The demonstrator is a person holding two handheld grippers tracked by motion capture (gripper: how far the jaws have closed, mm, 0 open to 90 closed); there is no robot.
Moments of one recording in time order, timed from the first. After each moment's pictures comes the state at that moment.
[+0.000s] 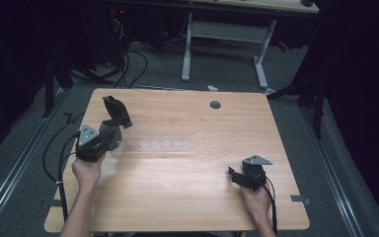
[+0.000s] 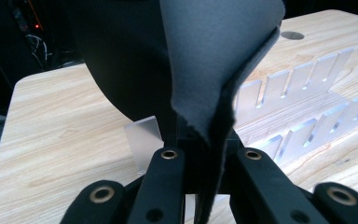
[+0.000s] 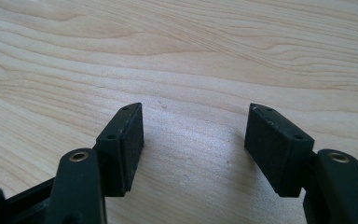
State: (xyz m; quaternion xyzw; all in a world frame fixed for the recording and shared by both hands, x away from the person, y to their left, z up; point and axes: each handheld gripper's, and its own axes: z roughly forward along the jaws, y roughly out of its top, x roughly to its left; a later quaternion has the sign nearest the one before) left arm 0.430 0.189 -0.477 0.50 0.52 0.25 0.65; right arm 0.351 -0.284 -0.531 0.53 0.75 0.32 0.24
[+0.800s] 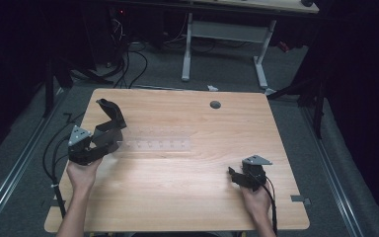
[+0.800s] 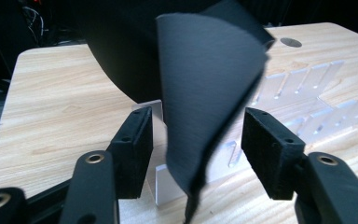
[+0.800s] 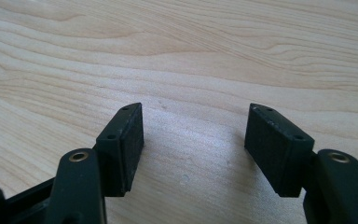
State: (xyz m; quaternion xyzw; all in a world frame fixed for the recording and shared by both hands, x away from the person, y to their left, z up) left arm 0.416 0.201 -0.463 0.48 0.56 0.22 0.64; right arm 0.352 -0.284 -0.531 0.53 0.75 0.32 0.24
